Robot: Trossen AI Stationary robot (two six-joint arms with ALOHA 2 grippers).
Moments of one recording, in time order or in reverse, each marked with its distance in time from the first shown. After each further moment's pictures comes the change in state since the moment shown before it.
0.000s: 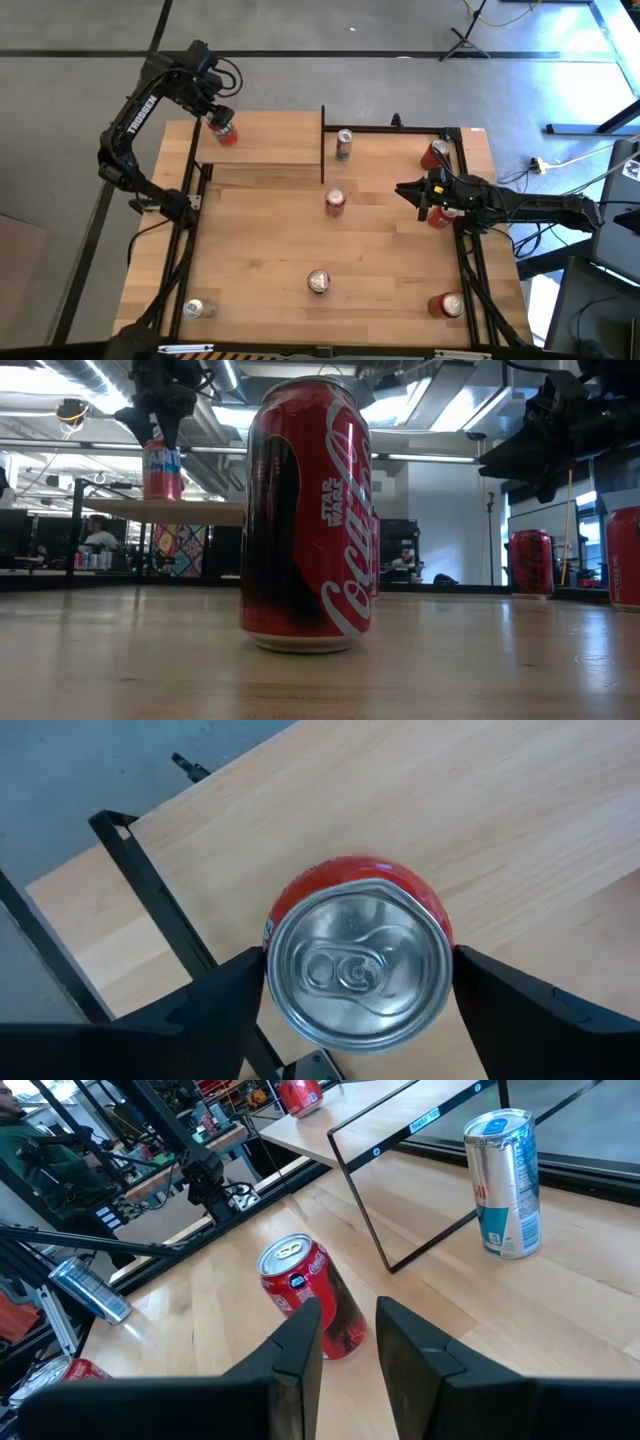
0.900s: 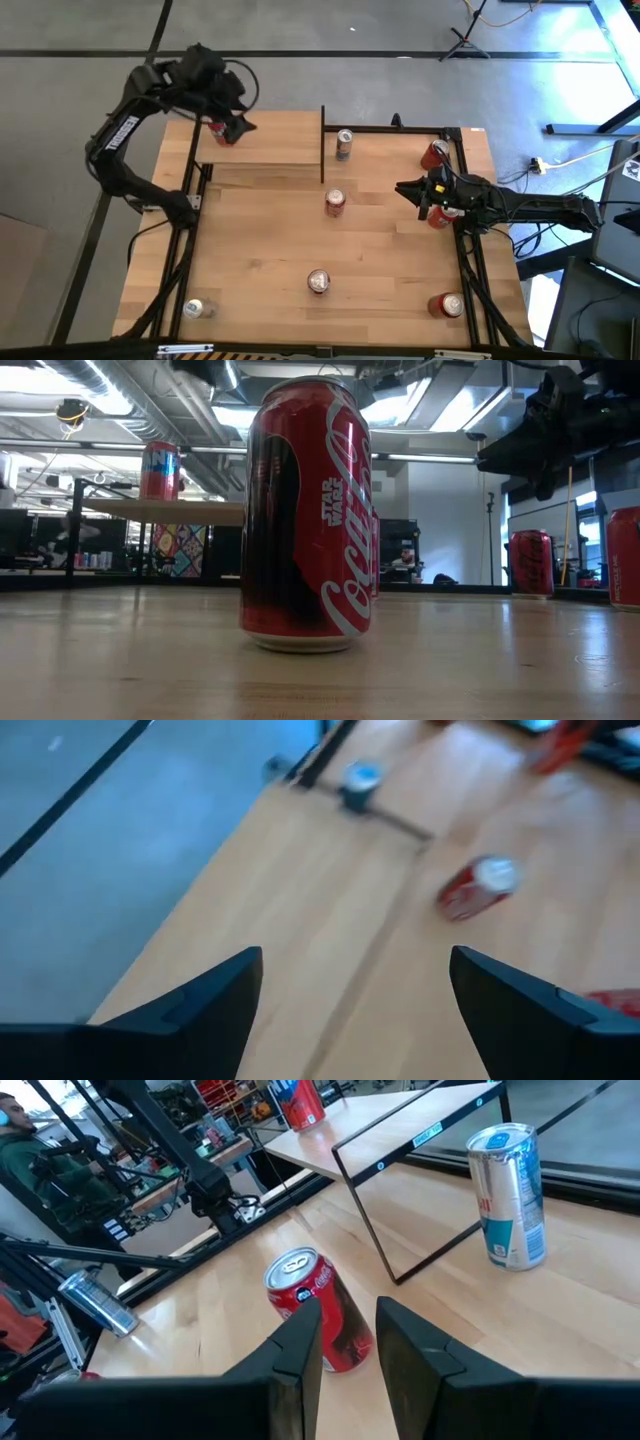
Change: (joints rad) left arm -0.468 -0.056 0.243 0.155 0.082 0.039; right arm 0.000 0.000 0.000 0.031 0.006 0.015
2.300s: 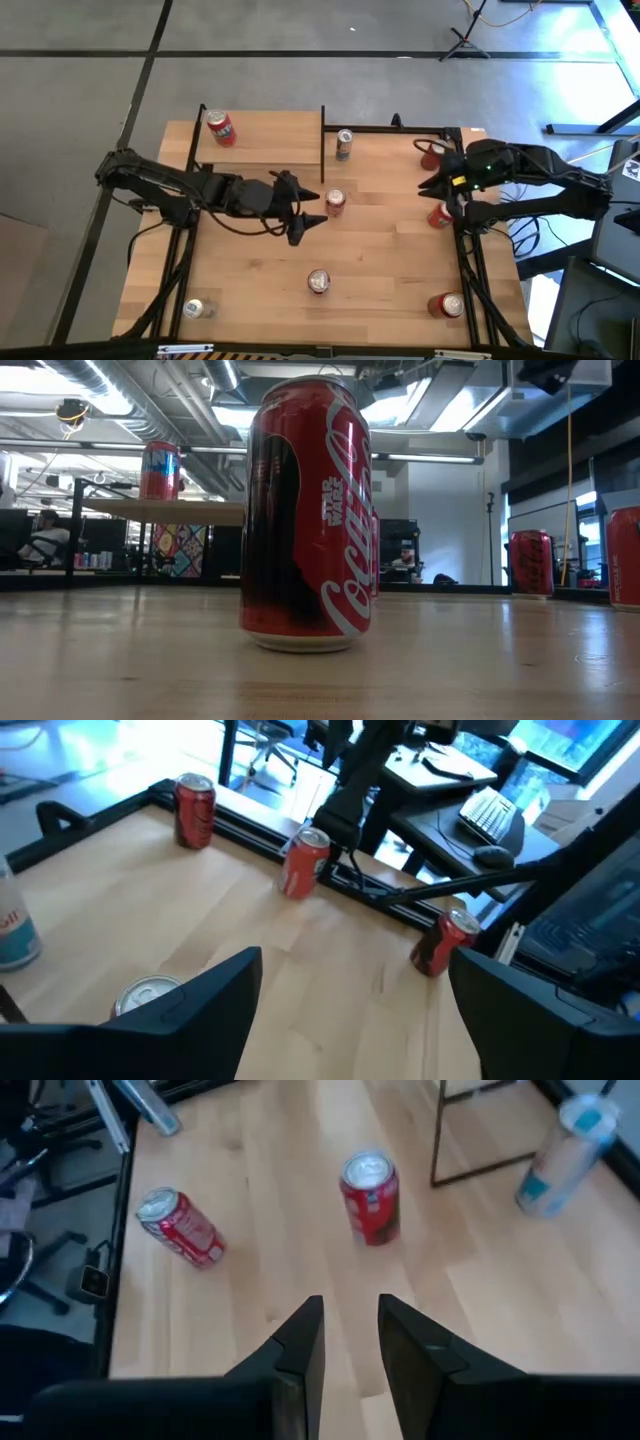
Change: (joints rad) left arm -0.849 0.009 -0.652 1.140 -0.491 -0.571; right arm 0.000 0.390 0.902 -0.995 -0.266 -0.312
